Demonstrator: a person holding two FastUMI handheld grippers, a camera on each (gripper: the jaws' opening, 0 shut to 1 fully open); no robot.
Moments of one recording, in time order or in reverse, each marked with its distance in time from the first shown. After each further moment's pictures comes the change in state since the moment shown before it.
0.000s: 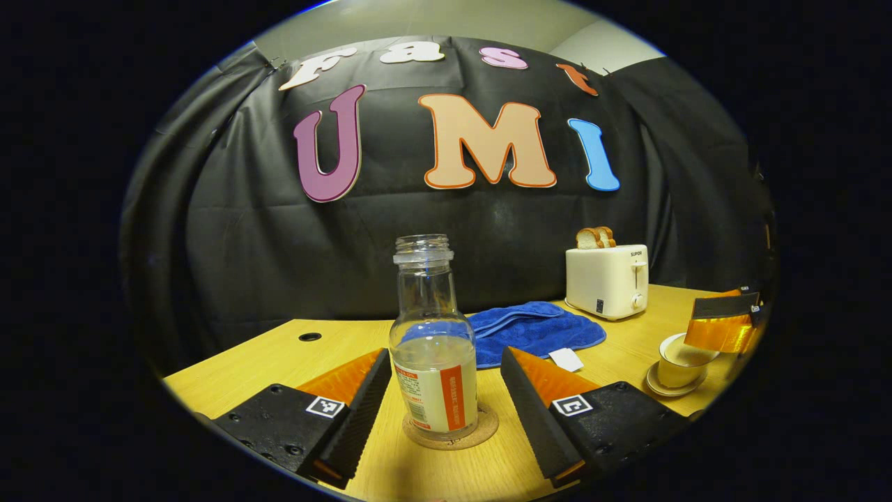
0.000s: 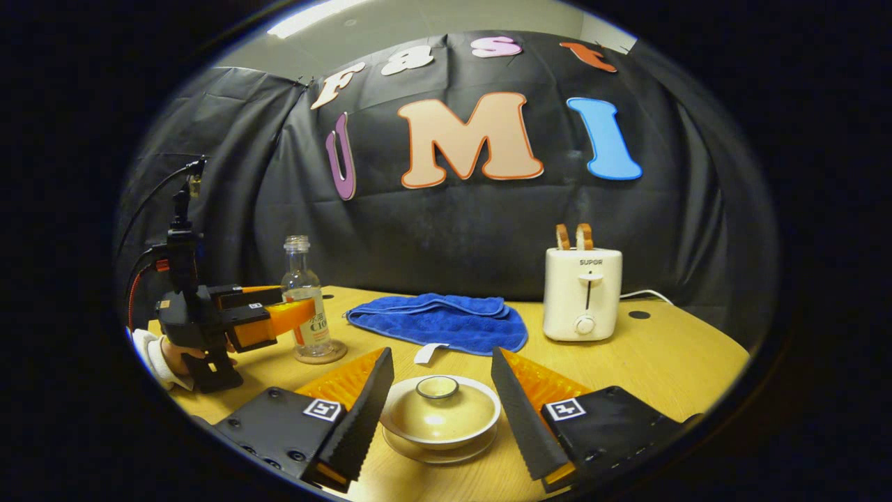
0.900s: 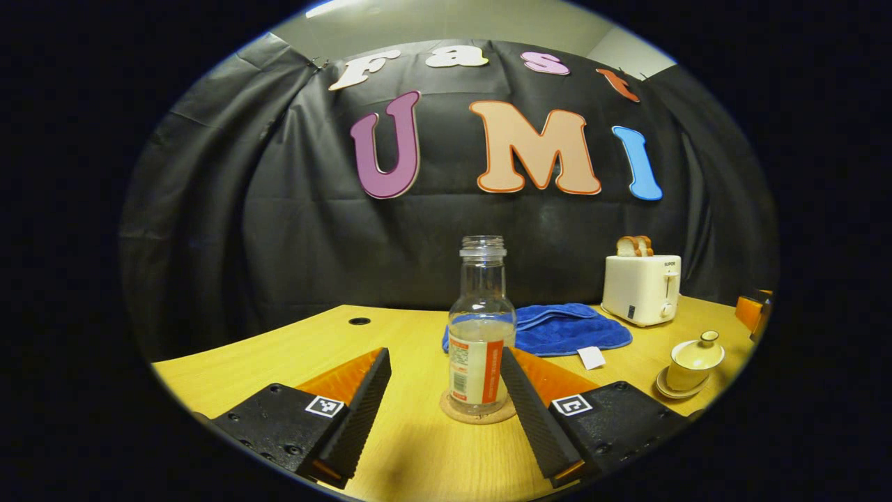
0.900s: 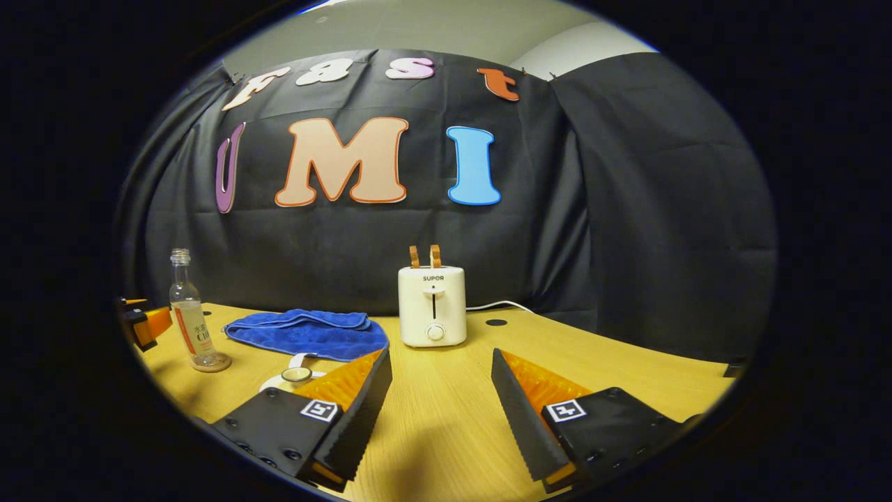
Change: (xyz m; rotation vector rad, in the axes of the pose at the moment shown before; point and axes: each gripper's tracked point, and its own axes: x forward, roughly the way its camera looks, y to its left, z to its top) left arm -0.057 0.031 -0.002 -0.061 0.009 0.227; right arm -0.065 -0.104 0.009 -0.016 -0.061 -0.524
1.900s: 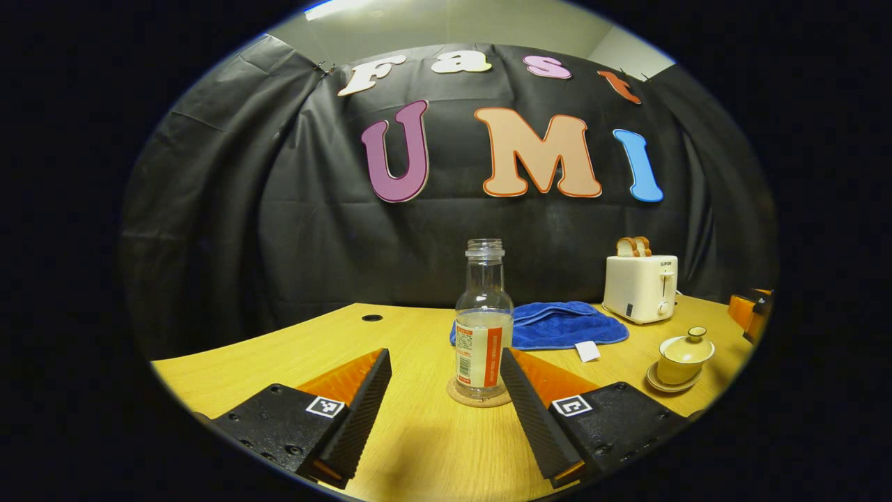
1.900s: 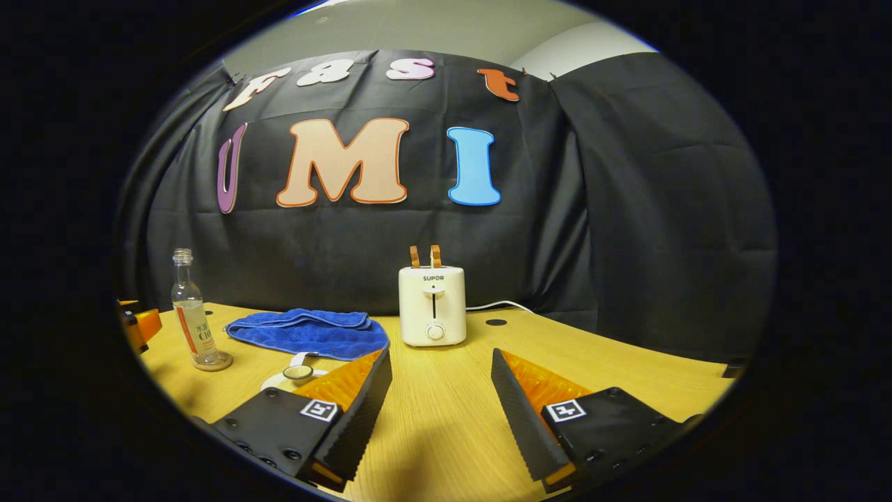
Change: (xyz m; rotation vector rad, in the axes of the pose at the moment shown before) left arm -0.023 0.001 -0.001 0.002 -0.004 0.014; right arm -0.003 -0.001 0.000 0.001 -0.001 0.012
